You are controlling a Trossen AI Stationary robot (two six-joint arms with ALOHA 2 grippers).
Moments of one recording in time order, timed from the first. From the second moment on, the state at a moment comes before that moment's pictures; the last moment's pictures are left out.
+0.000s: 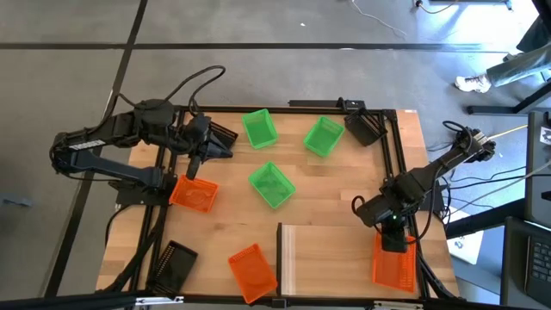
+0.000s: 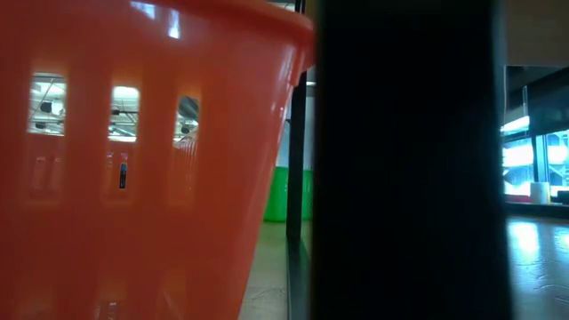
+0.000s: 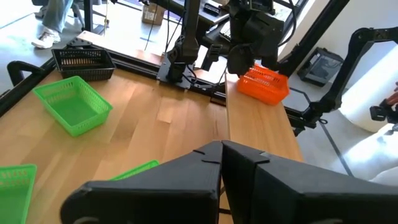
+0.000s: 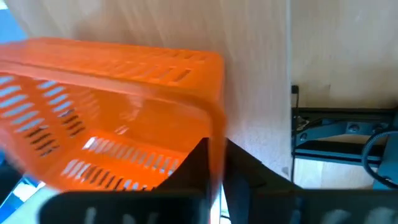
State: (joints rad) left arm 0.10 0.94 1.25 -0.55 0.17 -0.33; right arm 0.56 1.23 1.10 -1.32 -0.53 0.81
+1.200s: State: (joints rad) left arm 0.10 0.94 1.25 -0.55 0.17 -0.28; right arm 0.67 1.24 1.37 -1.26 -0.42 1.52
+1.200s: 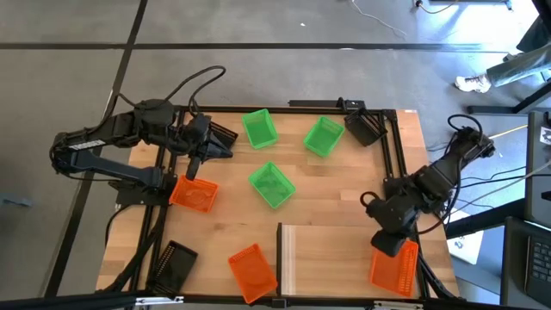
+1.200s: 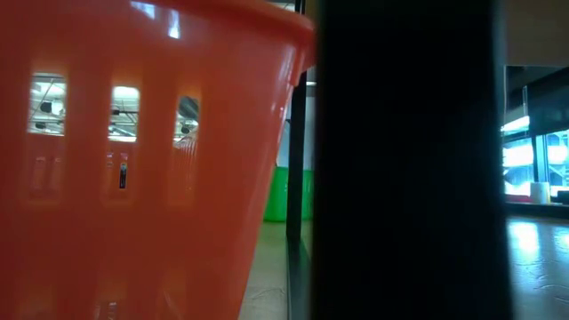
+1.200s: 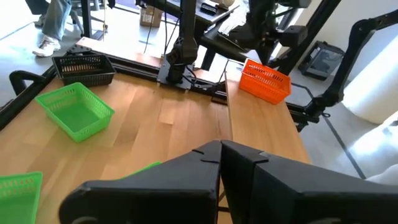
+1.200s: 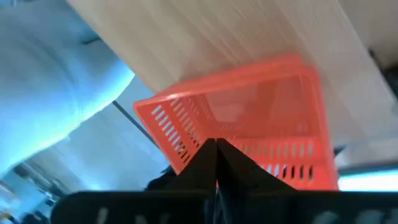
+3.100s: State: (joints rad) left arm 0.10 0.94 1.25 -0.54 0.36 -0.23; right arm 0.69 1.44 1.54 -1.53 -0.15 1.44
